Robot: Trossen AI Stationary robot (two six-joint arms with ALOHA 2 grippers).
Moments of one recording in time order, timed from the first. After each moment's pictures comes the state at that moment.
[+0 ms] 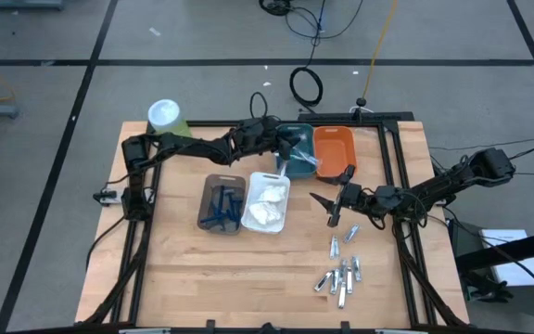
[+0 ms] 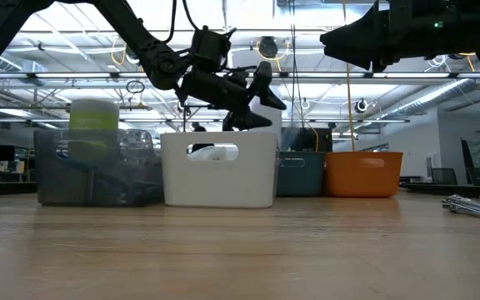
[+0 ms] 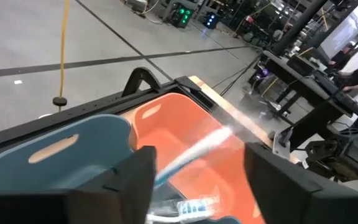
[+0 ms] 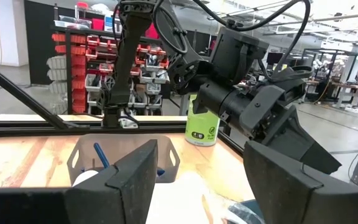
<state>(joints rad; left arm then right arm) 0.39 1.95 1.18 0.59 0.03 -0.51 0.24 1.12 0.28 0.97 0.57 -0.16</state>
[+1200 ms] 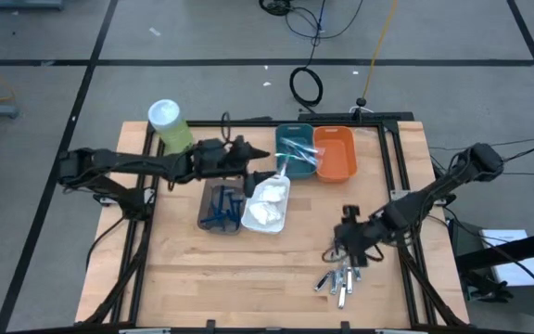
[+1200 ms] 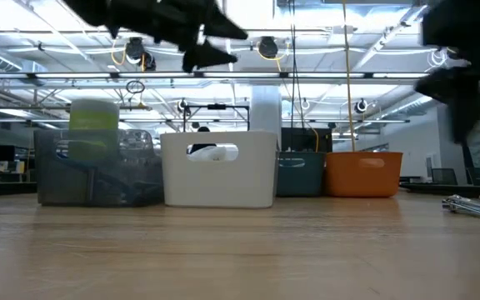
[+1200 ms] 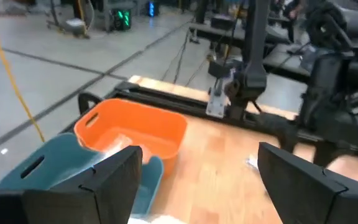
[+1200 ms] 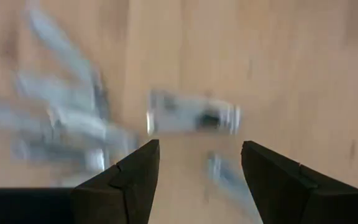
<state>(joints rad) 0.16 1.40 0.90 0.32 -0.01 -0.13 0.53 1.22 0.73 -0.65 0.20 0.44</state>
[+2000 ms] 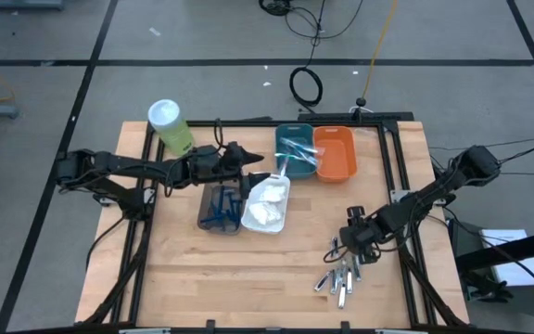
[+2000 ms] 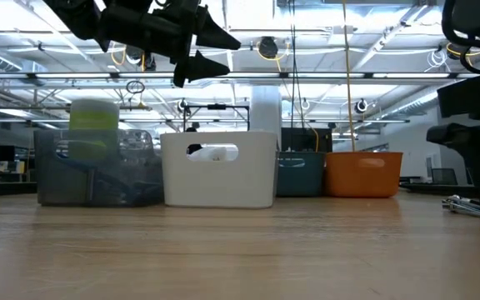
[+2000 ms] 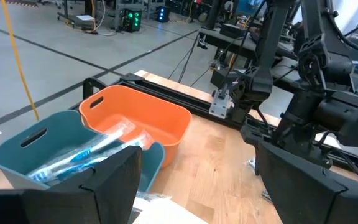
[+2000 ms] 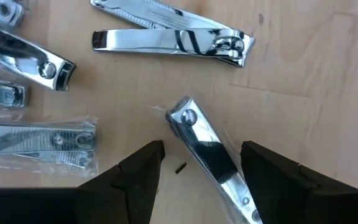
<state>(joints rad) 0.15 1.38 0.76 0.48 -0.05 -0.24 0.50 1.32 0.53 -0.56 0.08 0.36</state>
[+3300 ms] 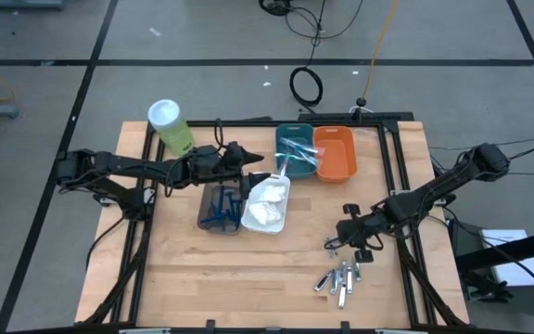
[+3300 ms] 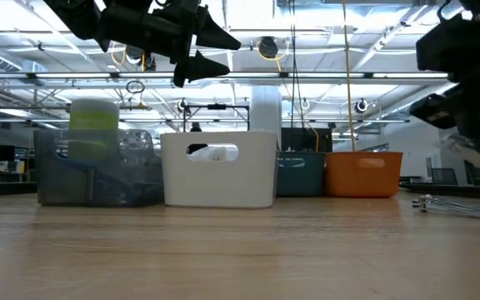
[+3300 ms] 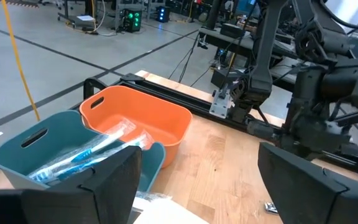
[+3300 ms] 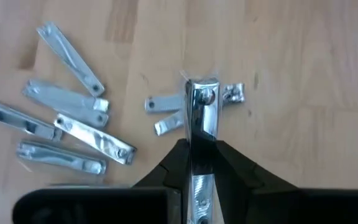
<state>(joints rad) 0.15 1.38 0.76 0.48 -0.05 -0.24 0.44 1.14 0.57 -0.50 0.01 0.36</state>
